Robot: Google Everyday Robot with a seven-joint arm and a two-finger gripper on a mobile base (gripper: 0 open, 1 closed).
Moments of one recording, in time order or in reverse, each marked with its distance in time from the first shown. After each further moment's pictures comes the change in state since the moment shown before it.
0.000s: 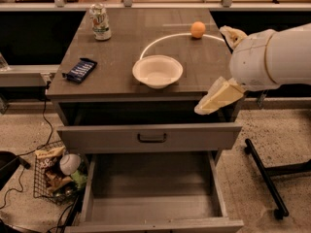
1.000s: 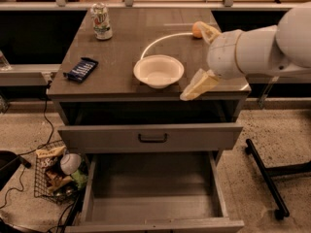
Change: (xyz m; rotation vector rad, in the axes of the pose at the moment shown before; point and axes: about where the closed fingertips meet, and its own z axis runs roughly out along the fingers) arm 0.000 -0.033 0.077 -0.009 -0.135 -0.123
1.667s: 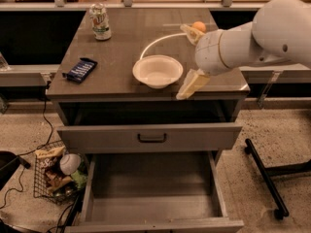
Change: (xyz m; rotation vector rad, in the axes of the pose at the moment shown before) arm 0.003 -0.002 0.041 -0.087 0.003 -0.144
